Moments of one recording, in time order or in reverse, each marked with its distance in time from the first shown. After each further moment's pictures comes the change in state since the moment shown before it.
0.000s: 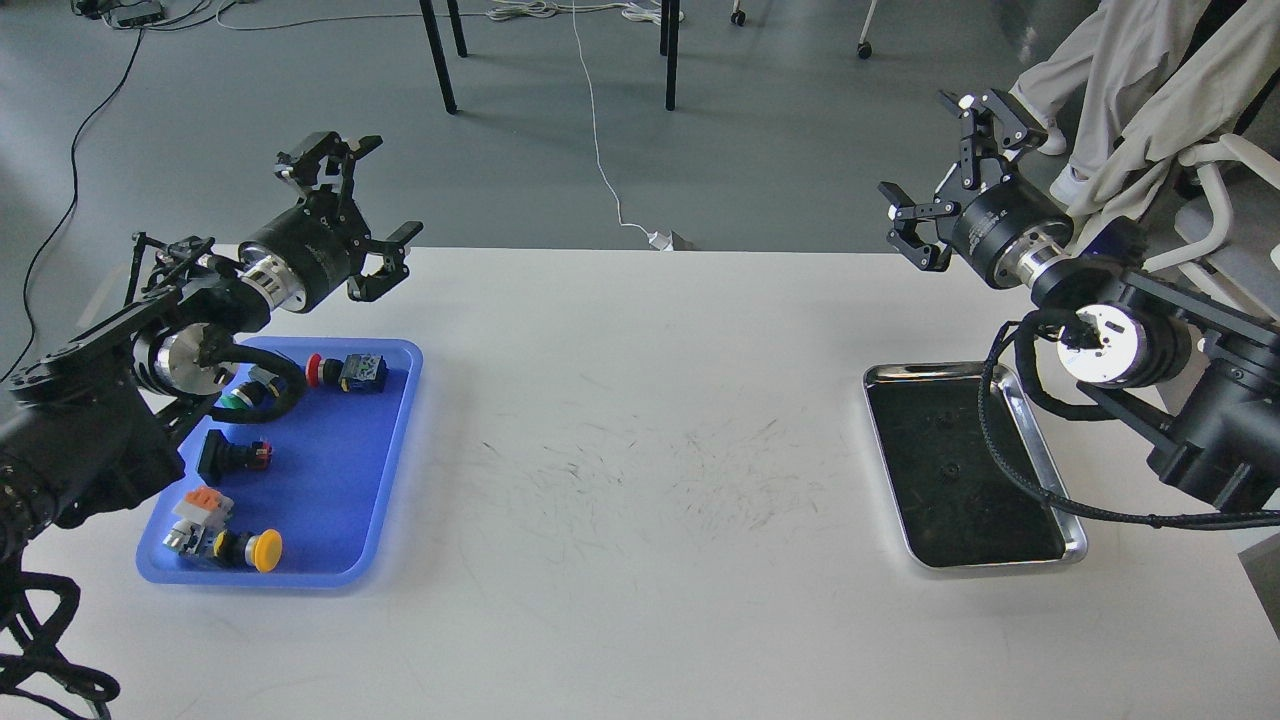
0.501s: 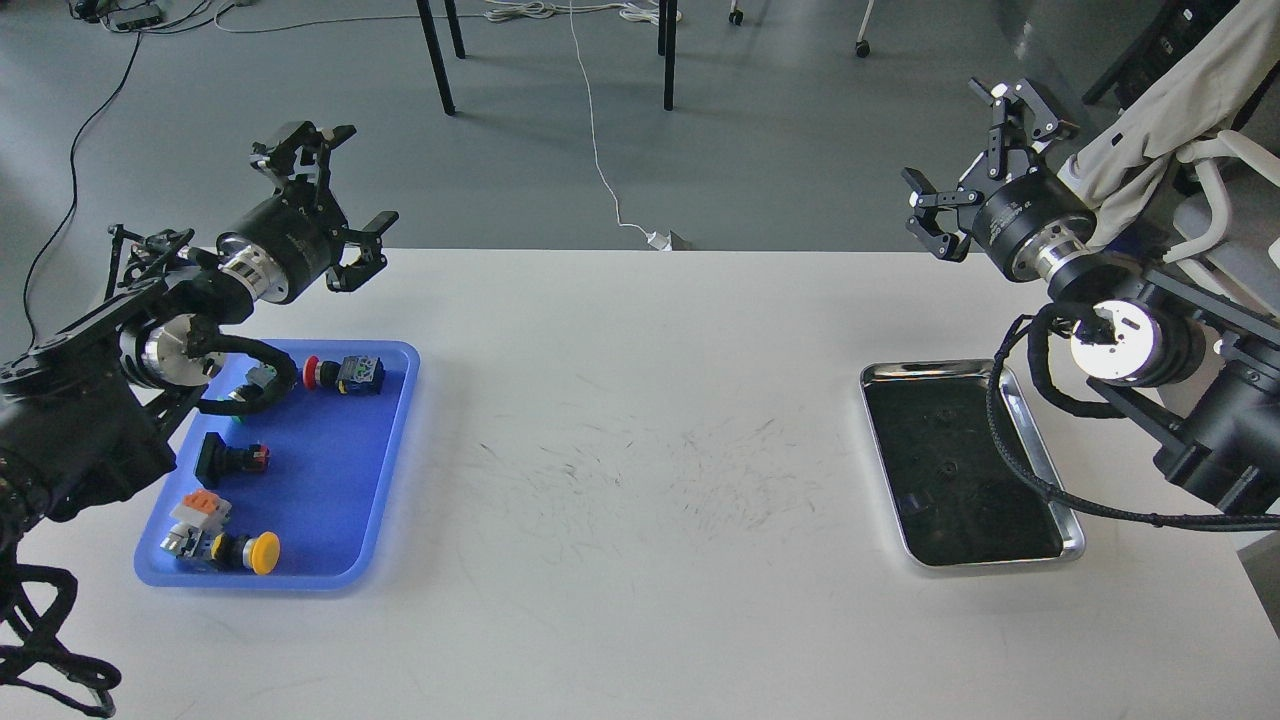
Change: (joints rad) left arm -0.017 0.000 -0.008 0.054 -0.002 0.044 -0.001; right arm -0.028 0.003 0.074 -0.004 -0.027 -0.010 0.000
